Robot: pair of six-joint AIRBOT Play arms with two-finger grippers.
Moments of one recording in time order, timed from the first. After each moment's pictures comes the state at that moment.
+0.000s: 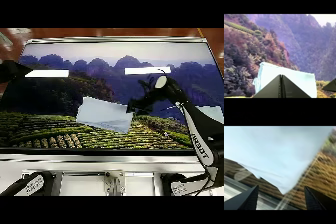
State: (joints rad) left arm 0.29 -1.09 1.37 0.77 -1.19 -1.24; right arm 0.19 -1.63 1.30 -1.00 1.33 1.51
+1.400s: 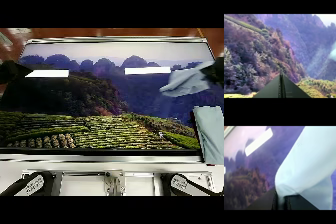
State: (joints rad) left arm 0.29 -1.09 1.37 0.77 -1.20 -1.25; right arm -0.60 -1.28 1.45 -0.75 1.20 1.41
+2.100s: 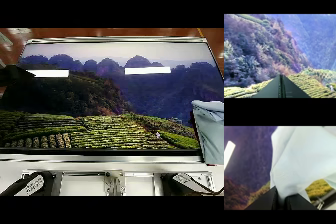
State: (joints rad) left arm 0.29 -1.09 1.37 0.77 -1.27 -1.21; right arm -1.12 -1.23 1.50 -1.00 1.62 1.48
